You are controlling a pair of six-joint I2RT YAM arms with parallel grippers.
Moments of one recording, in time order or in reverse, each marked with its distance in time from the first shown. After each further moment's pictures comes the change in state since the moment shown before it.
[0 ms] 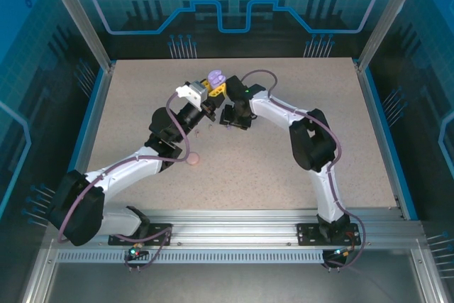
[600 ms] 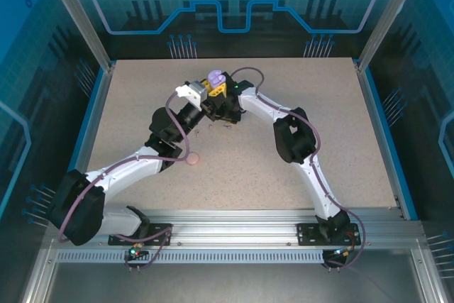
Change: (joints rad) left arm 0.000 0.005 0.000 0.004 0.000 -0.023; right arm 0.000 0.265 0.328 -0.056 -0.053 -0.072
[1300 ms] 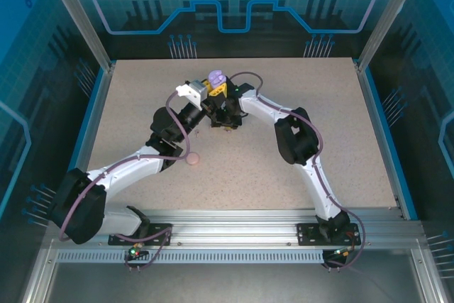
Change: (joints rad) left arm 0.000 0.011 0.002 0.000 -0.005 -0.029; right arm 0.011 -0.061 -0.114 -0.011 -0.082 -0.117
